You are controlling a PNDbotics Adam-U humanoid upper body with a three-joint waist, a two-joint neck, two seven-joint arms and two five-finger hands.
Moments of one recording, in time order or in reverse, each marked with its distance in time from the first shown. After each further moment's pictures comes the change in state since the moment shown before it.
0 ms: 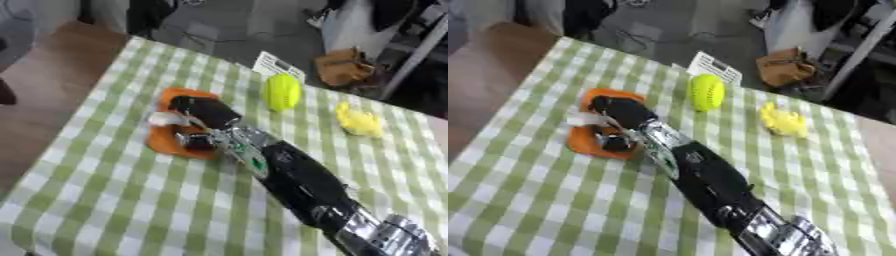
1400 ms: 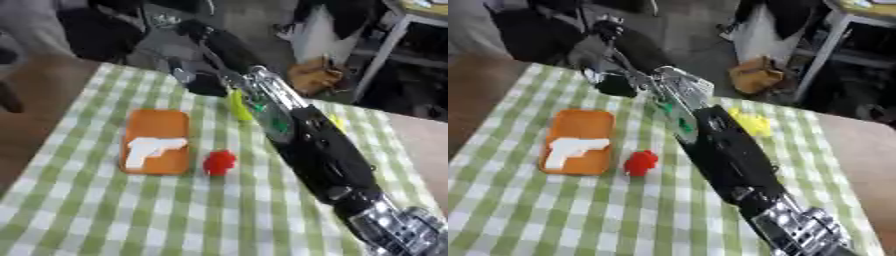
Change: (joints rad) left arm 0.039 0.008 0.000 -0.001 -0.010 0.012 0.006; right arm -0.008 -0.074 -0.133 -0.410 -0.112 0.238 -0.068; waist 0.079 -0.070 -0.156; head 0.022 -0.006
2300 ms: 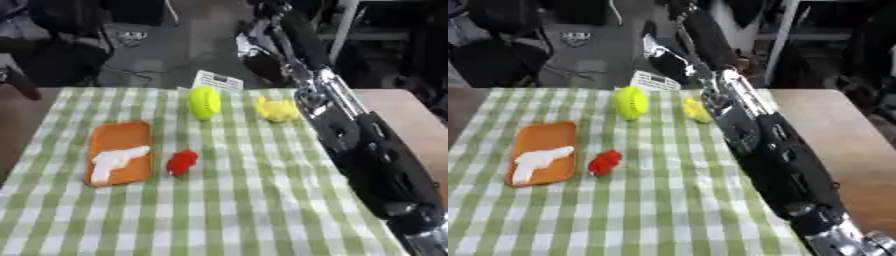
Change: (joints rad) left arm 0.109 0.043 0.080 0.004 -0.110 0.063 0.115; right arm 0.209 -0.054 -0.039 -0.212 -0.177 0.051 -0.152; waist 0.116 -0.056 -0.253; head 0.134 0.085
